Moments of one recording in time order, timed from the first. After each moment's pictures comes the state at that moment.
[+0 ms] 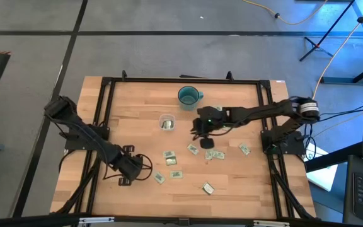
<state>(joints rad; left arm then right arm) -0.63 1.46 0.72 -0.63 -0.08 -0.70 -0.07 1.59 0.93 -0.12 -0.11 -0.16</state>
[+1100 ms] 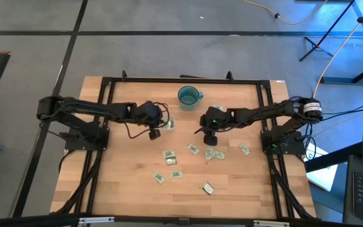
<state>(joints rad) 0.16 1.32 0.72 -0.25 -0.13 -0.12 -0.12 1.56 0.78 -0.10 0.04 -0.01</state>
